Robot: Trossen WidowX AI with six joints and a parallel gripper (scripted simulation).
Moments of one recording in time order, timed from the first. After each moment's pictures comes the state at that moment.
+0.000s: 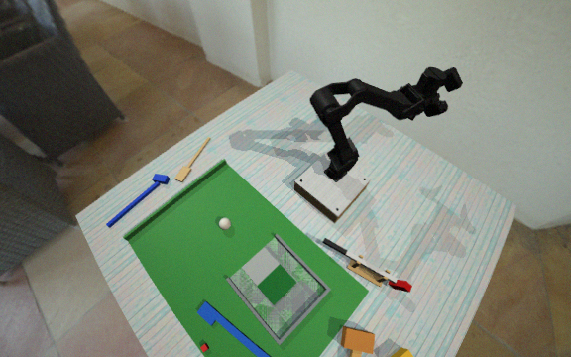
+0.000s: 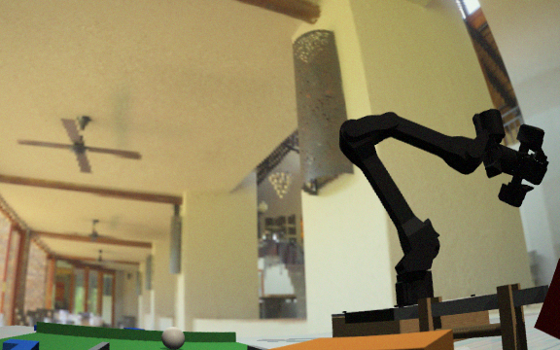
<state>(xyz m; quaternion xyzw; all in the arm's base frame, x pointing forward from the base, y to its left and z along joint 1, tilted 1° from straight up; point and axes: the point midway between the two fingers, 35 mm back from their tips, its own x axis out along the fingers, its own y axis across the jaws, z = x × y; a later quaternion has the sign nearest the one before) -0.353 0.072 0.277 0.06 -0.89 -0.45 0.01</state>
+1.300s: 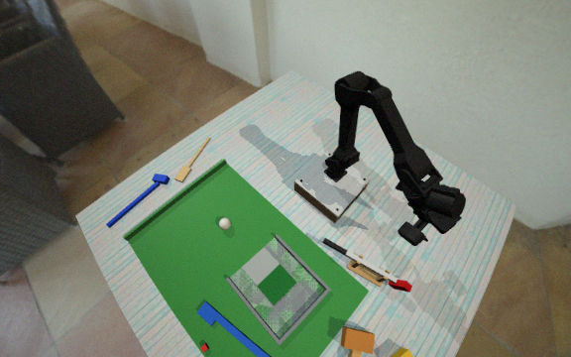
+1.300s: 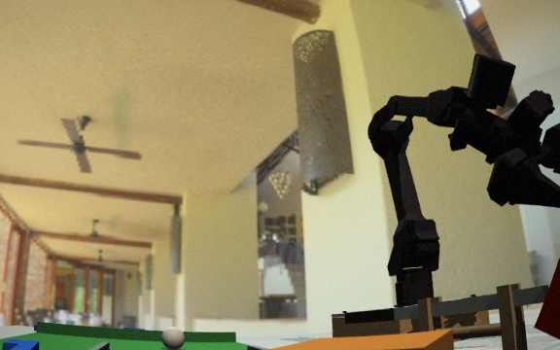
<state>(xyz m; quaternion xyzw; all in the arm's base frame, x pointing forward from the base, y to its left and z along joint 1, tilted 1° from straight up) -0.011 0.348 0.132 0.17 -0.42 -0.68 -0.57</state>
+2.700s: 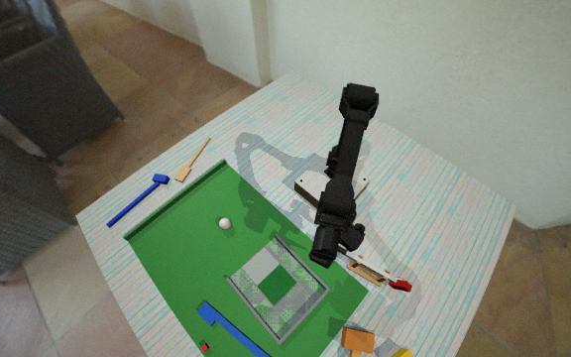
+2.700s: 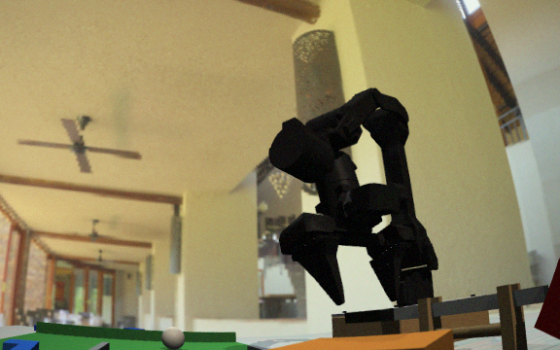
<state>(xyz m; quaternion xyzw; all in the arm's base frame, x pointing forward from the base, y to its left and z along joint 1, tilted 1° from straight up) 0.214 0.181 0.051 0.49 -0.35 -0.63 -0.49</state>
